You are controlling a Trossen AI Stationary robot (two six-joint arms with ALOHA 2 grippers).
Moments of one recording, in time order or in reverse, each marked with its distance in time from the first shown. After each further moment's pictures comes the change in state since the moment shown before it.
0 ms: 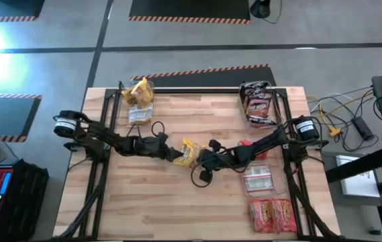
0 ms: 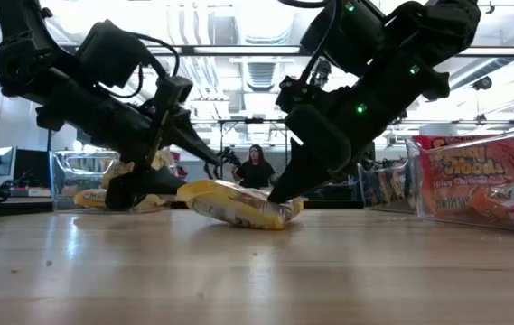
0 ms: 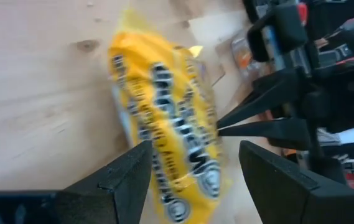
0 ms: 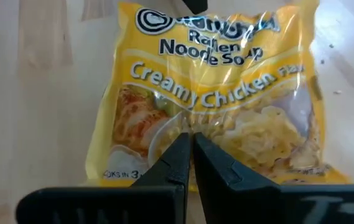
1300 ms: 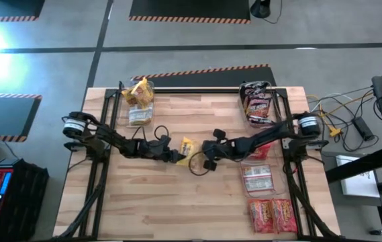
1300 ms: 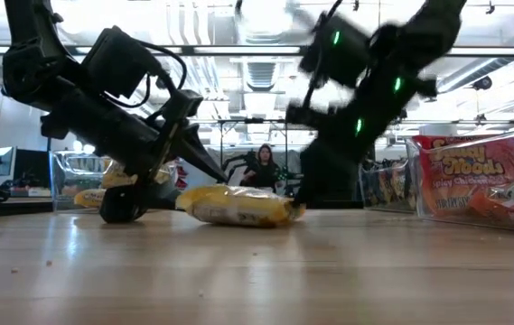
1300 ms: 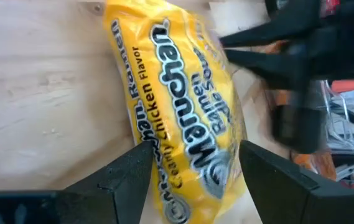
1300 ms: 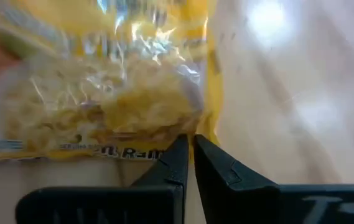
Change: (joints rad) left arm -0.032 0.121 0.039 0.022 -0.012 -0.111; right arm -0.111 -0.059 -0.006 -0.127 0.083 -0.169
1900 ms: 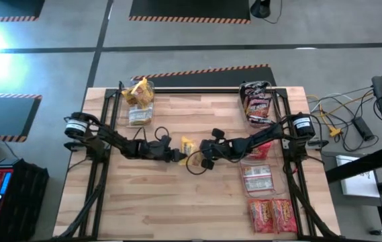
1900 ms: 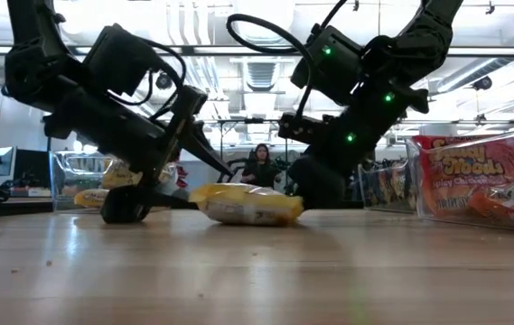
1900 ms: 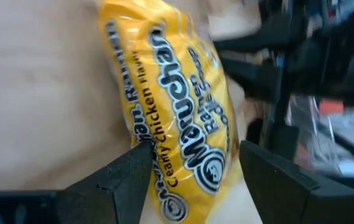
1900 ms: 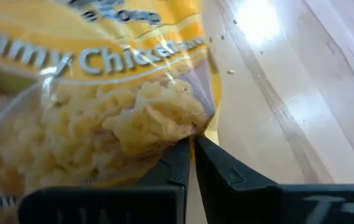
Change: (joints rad) left arm -0.012 0.021 0.020 0.045 -0.056 -0.090; right arm 0.010 0.043 0.017 0.050 0.031 -0.003
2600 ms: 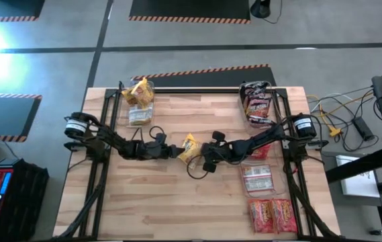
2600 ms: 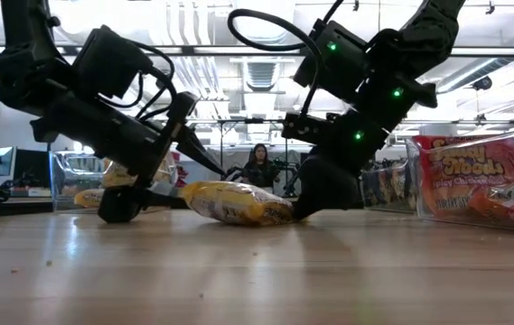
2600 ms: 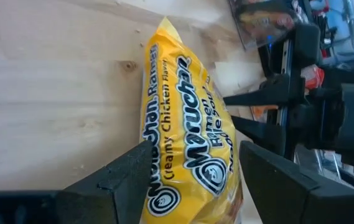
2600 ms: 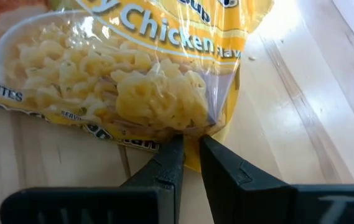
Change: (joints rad) left arm -0.006 -0.004 -0.053 0.071 -0.160 0.001; right arm 0.022 -0.002 0.004 -0.083 -0.010 0.017
